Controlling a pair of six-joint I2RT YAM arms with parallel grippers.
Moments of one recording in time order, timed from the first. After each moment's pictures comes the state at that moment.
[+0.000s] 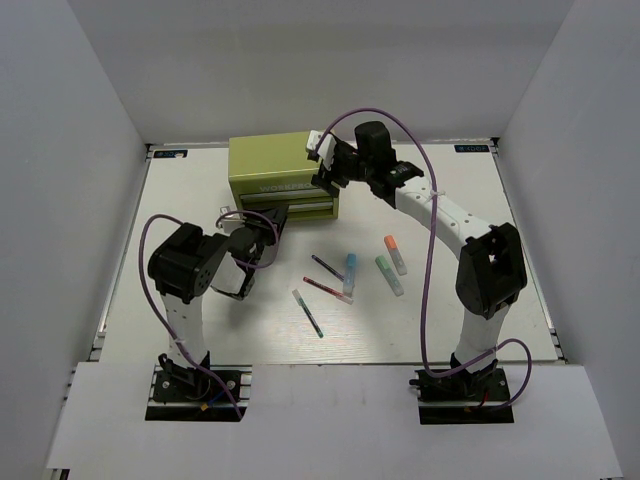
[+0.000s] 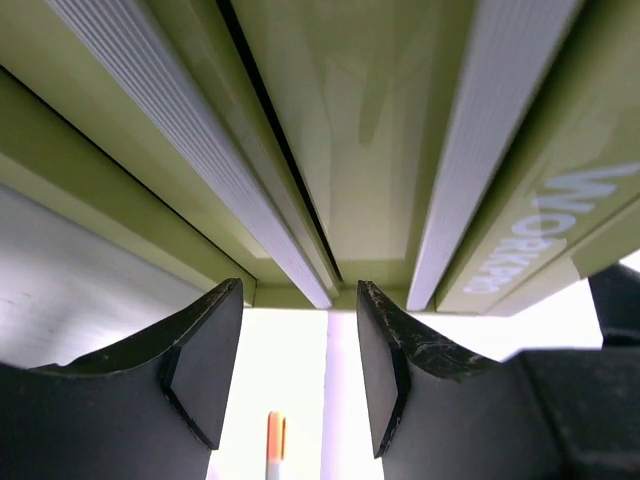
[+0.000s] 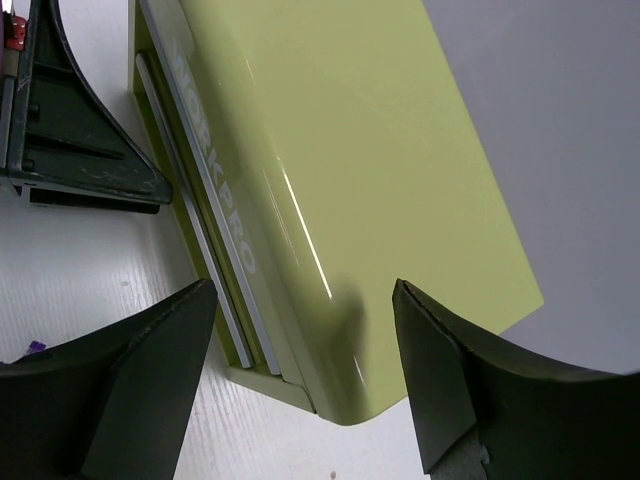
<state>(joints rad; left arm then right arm) -0.38 2.00 0.56 1.37 -0.13 -1.43 0.57 1.85 1.61 -0.16 -0.49 -0.71</state>
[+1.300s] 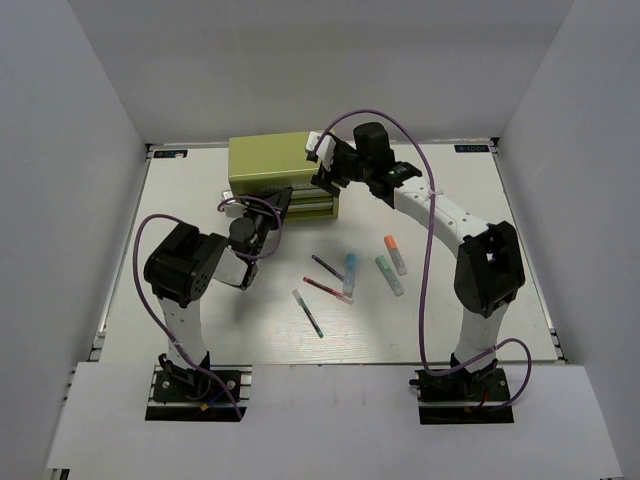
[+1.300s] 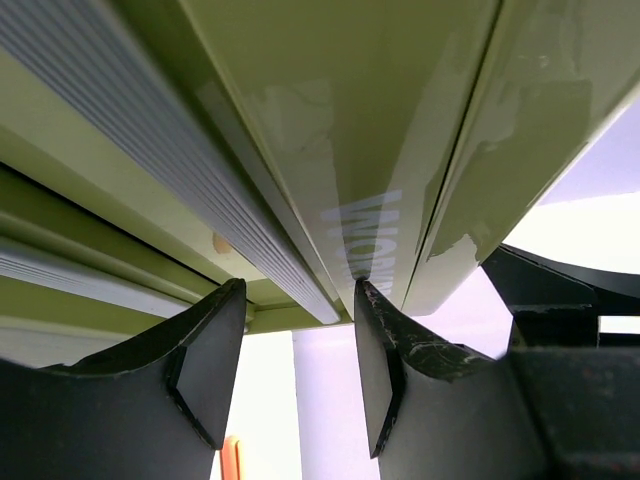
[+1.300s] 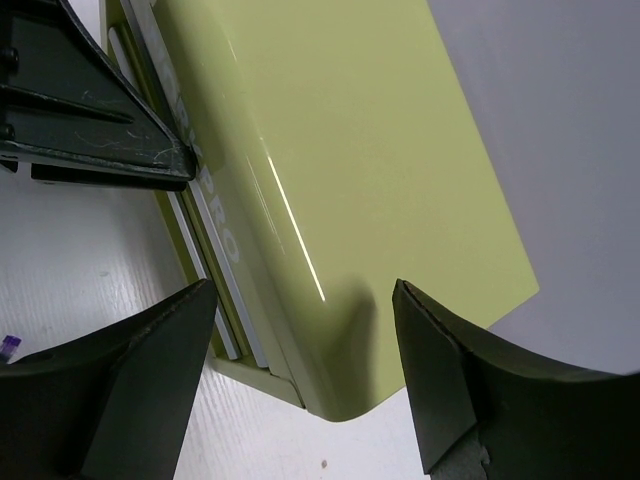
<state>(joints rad) -0.39 1.95 0.64 1.38 -0.11 -1.37 0.56 1.87 1.61 -0.16 -0.44 -0.73</state>
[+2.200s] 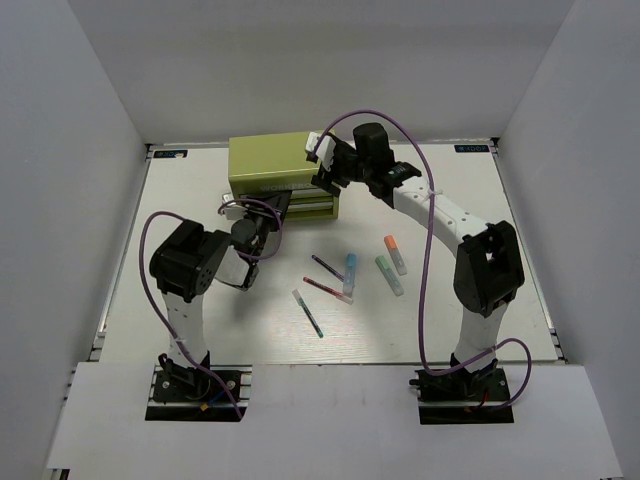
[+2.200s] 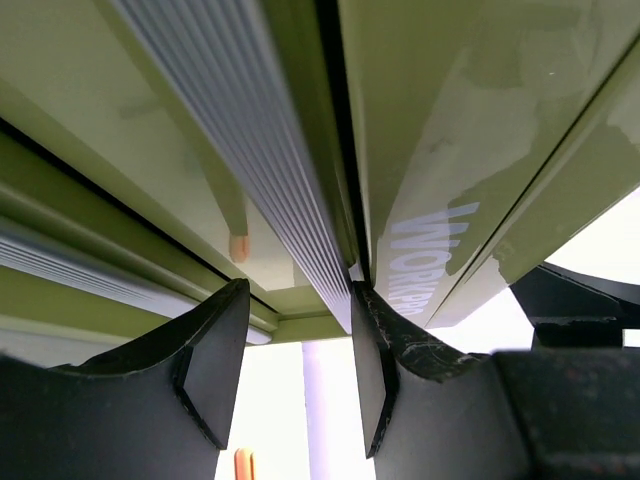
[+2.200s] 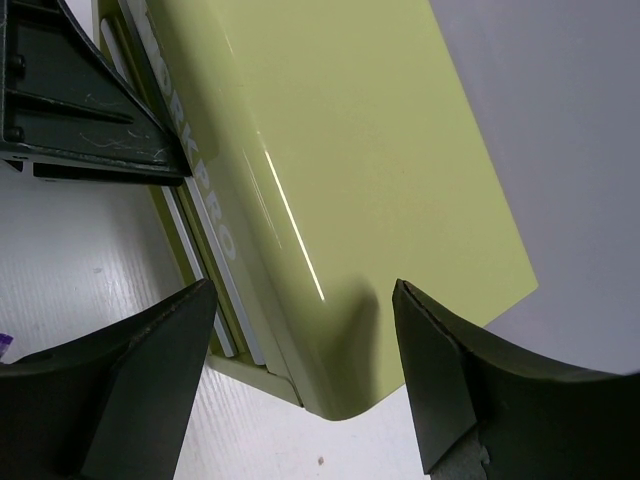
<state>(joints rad) -0.39 2.01 0.65 1.41 -0.14 -1.37 0.56 1.87 1.61 -0.16 -0.43 -0.74</state>
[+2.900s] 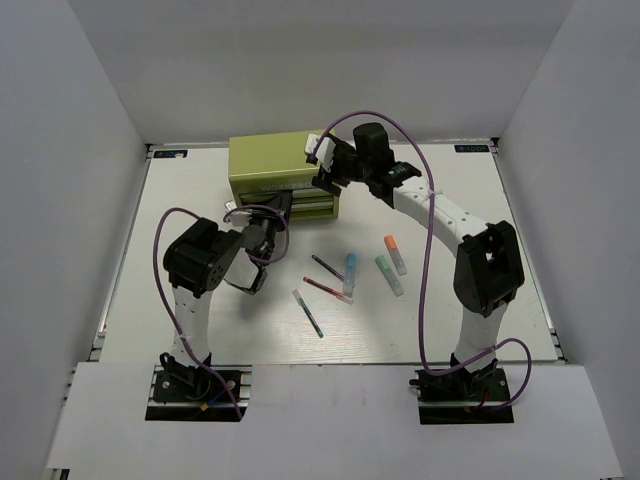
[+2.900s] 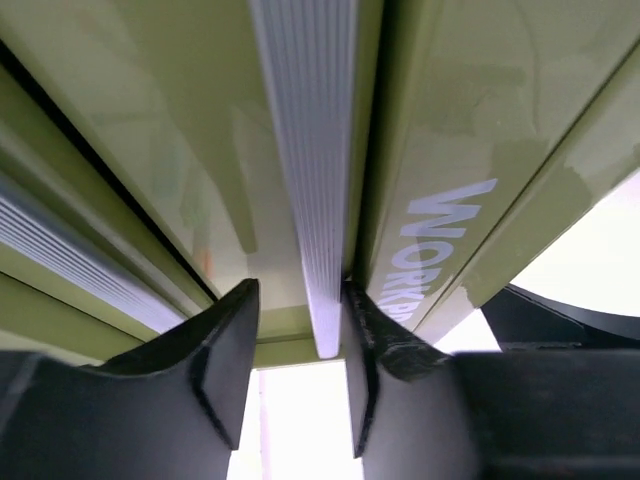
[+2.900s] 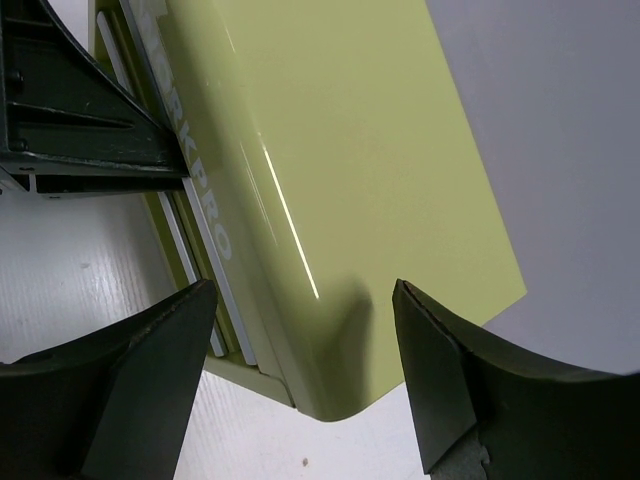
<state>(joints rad) -0.45 2.10 0.68 1.53 -0.31 -1.46 0.56 1.87 1.62 -0.17 -0.43 -0.78</state>
